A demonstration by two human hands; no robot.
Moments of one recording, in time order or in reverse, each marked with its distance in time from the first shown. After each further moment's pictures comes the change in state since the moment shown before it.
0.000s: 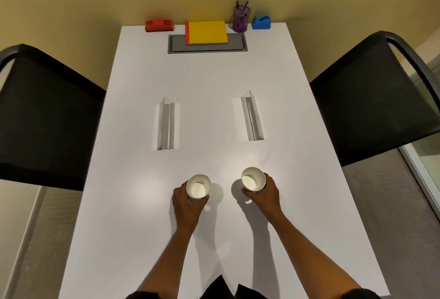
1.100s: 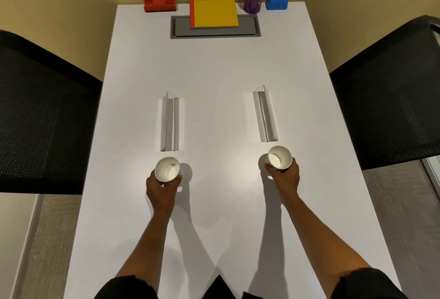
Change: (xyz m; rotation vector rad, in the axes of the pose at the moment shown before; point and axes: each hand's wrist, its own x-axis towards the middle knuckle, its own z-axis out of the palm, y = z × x) left_hand 0.105 -0.014 -0.043 -0.086 0.127 -0.166; right_hand 0.085 -0.023 0.007 0.174 0.220 0.114
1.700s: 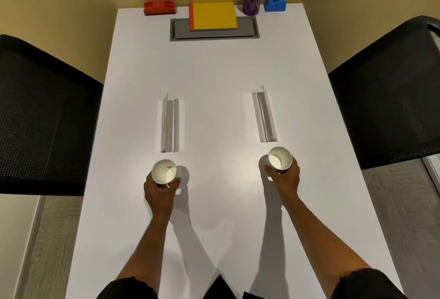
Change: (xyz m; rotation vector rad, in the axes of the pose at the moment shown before) left_hand -0.003 -0.001 -0.006 -0.025 0.034 -0.011; right_hand 0.000 0.002 -0.002 -0.009 0.018 -0.048
